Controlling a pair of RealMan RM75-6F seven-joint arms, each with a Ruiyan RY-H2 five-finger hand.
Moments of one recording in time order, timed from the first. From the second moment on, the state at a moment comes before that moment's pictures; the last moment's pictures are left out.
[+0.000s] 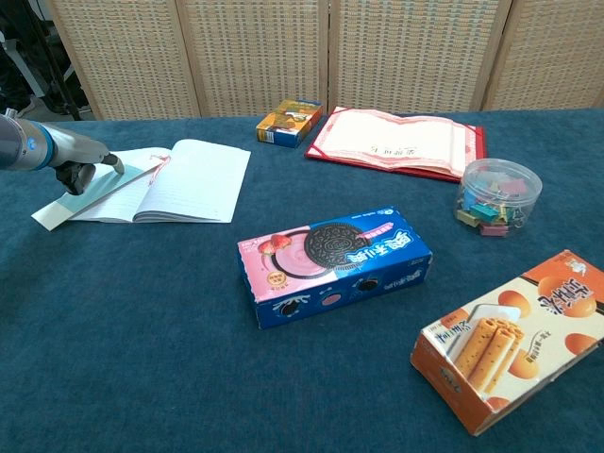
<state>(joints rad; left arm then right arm) -1.16 -1.58 0.16 -0.90 0.11 0.53 0.82 0.06 -1.09 0.03 -1.68 -1.42 1.39 -0.01</state>
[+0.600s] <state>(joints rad) -1.12 -1.42 0.09 -1.15 0.35 0.58 0.69 0.06 -1.09 0.04 -1.68 -1.42 1.39 -0.02</state>
